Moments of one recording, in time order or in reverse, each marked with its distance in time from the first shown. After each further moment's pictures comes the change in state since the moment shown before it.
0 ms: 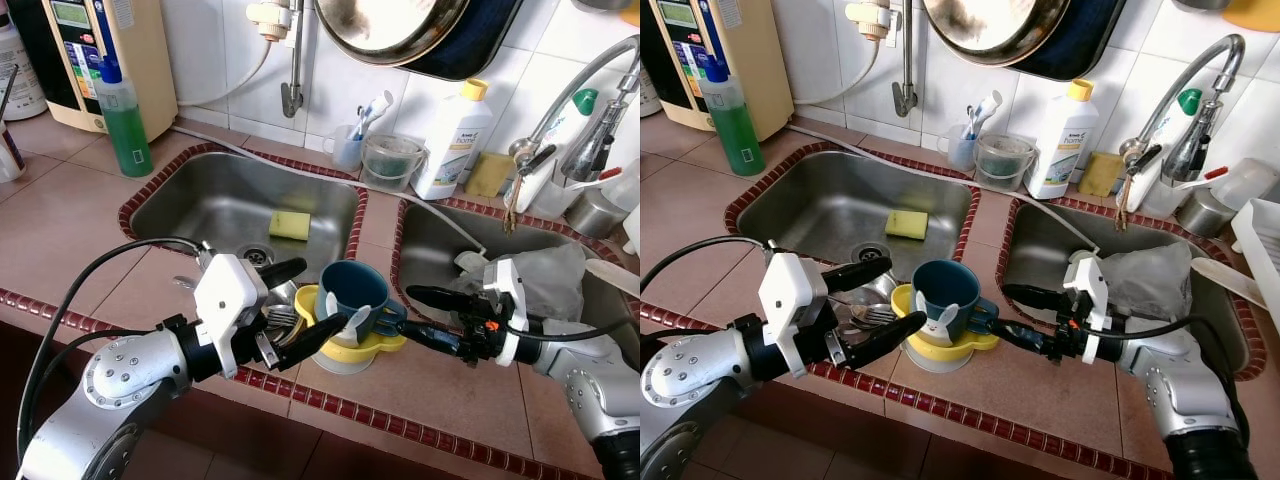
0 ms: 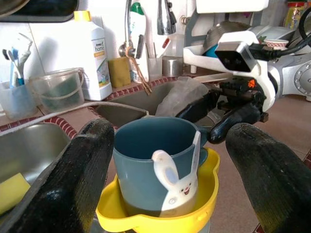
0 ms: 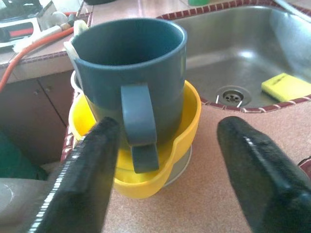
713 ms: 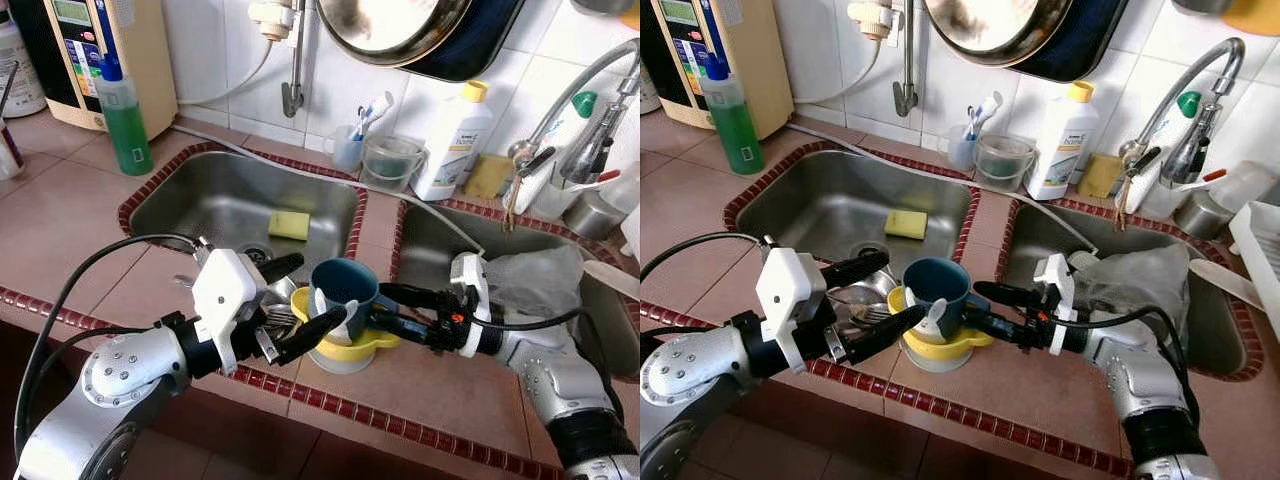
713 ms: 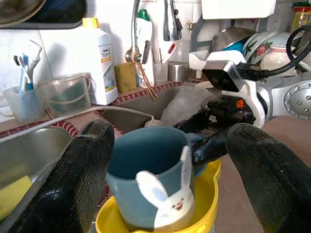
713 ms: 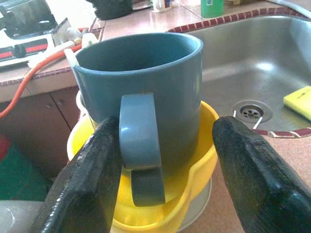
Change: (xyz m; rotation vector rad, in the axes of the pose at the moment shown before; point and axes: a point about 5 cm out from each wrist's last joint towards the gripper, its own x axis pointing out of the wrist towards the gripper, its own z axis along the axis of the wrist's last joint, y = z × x) left arm 0.000 0.001 0.005 0.006 -0.010 0.029; right arm 0.037 -0.001 -0.006 0.036 -0.075 0.057
